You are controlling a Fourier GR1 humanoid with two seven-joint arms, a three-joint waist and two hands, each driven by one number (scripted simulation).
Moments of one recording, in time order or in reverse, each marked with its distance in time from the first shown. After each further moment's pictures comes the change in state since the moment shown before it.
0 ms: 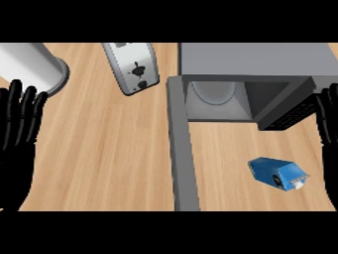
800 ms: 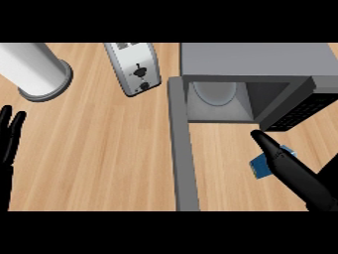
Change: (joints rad) left arm 0.130 -0.014 0.064 -0.102 0.097 0.016 0.123; right arm -0.100 0.082 0.226 -0.041 0.314 -0.886 0.092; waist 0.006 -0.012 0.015
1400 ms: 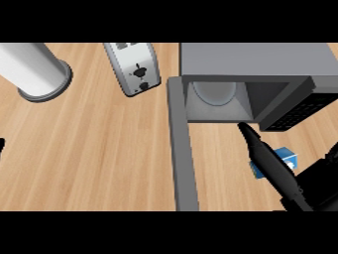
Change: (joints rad) left arm 0.191 0.000 0.068 -0.066 0.102 -0.111 -0.077; right arm 0.028 0.002 0.092 0.103 0.239 -0.228 0.122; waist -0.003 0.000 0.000
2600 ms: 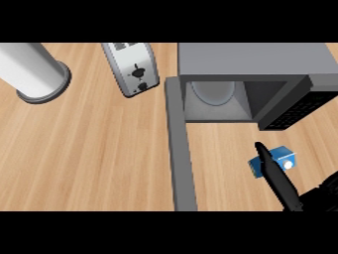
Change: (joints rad) left arm 0.171 -0.046 0.025 -0.071 0.030 -0.099 -0.066; right arm 0.237 -0.001 -0.029 0.113 -0.604 -0.144 -0.498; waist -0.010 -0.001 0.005
